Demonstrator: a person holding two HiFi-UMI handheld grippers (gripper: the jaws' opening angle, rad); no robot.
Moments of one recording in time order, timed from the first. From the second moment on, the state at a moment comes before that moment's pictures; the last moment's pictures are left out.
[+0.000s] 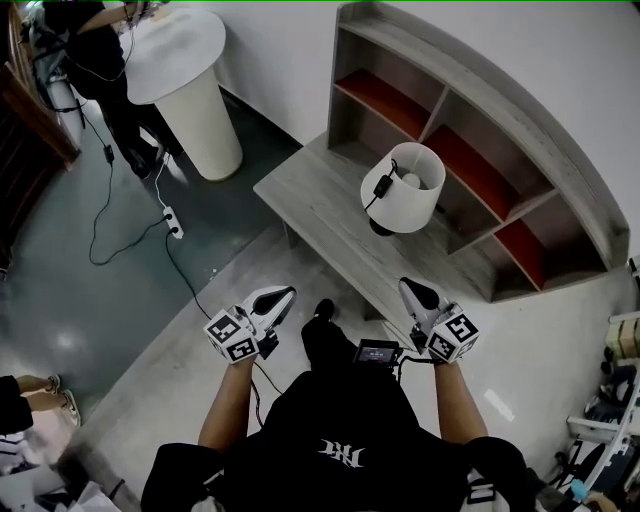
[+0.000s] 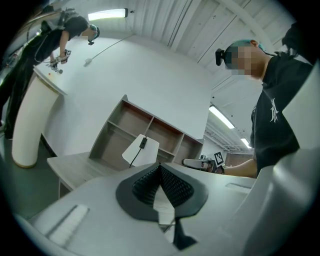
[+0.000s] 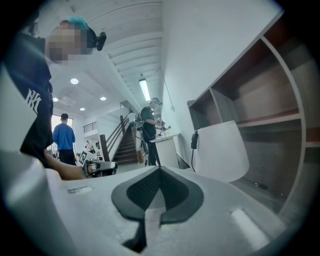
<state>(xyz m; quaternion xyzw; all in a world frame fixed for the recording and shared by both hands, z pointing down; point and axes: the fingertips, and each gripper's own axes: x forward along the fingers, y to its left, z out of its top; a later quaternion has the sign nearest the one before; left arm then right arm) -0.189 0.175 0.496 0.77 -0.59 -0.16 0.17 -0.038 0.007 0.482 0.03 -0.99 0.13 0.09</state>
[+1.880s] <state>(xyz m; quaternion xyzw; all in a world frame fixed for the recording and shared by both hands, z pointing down) -0.268 -0.084 0.493 0.88 -0.38 -0.05 0.28 -0.010 -0.153 0.527 0.18 -0.88 0.42 -0.07</state>
